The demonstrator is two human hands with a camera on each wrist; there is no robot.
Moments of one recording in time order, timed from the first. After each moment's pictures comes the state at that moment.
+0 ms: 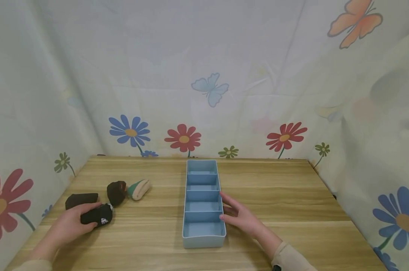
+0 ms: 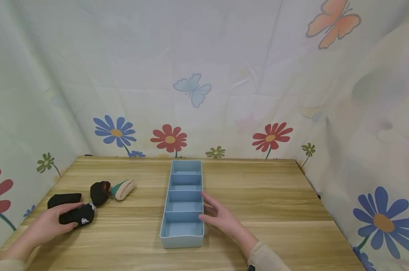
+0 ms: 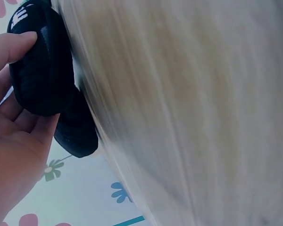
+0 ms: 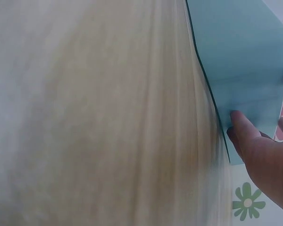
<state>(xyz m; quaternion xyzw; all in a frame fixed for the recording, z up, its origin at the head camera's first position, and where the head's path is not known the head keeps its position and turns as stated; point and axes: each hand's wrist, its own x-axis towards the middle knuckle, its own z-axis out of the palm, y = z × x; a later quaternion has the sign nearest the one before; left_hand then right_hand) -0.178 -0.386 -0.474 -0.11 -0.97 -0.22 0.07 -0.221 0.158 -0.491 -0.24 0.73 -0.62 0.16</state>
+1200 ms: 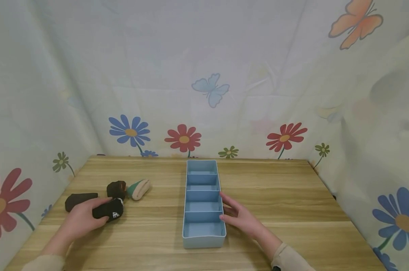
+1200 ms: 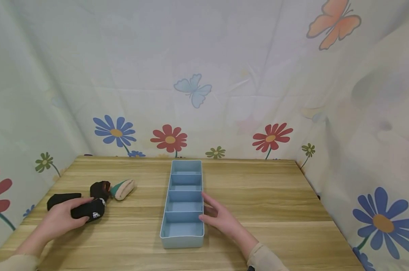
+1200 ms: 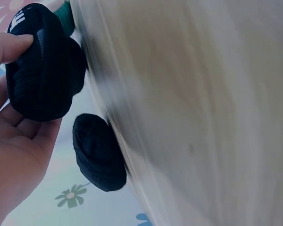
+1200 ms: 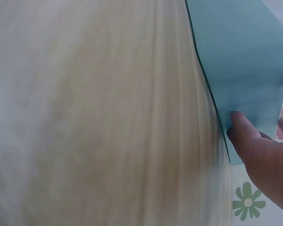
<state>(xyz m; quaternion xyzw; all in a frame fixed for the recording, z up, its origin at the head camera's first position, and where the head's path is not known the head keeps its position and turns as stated) -0.188 -0.355 -0.464 -0.11 -0.96 -0.24 0.08 -0.219 0.156 -0.490 -0.23 0.72 -0.63 0.17</state>
